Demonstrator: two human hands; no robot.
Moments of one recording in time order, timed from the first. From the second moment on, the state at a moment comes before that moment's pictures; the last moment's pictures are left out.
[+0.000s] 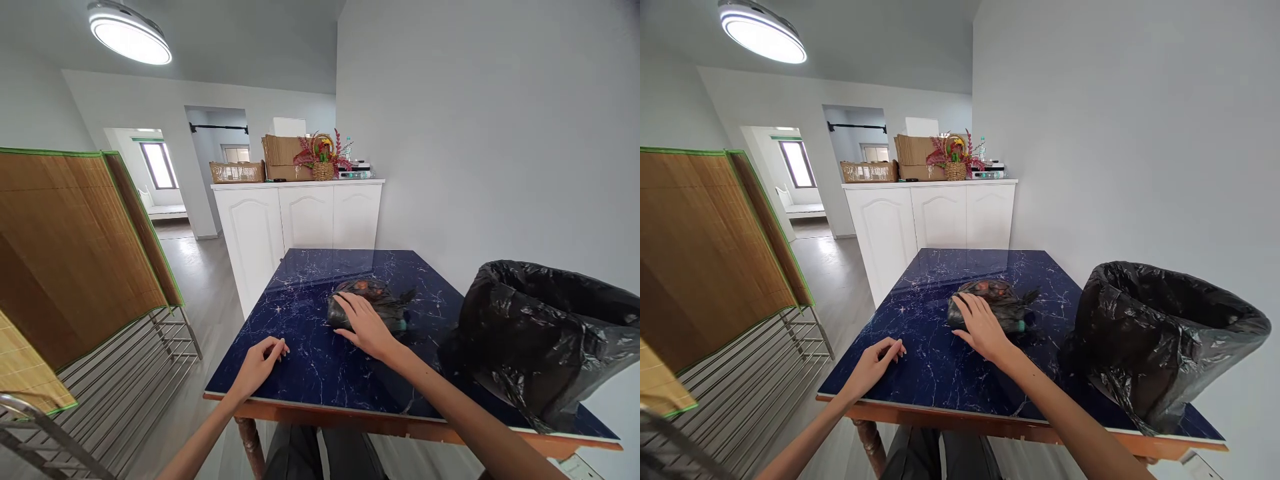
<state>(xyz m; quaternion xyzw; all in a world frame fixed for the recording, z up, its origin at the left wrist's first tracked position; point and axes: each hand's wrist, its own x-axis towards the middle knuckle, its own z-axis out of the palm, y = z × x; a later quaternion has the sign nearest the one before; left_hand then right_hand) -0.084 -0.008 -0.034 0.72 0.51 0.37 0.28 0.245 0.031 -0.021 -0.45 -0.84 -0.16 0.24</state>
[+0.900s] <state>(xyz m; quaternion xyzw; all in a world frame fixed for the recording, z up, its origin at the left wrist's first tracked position) -0.089 -0.002 -0.041 0.71 0.50 0.39 0.30 0.272 0.043 -0.015 -0.54 -0.57 0.41 0.47</state>
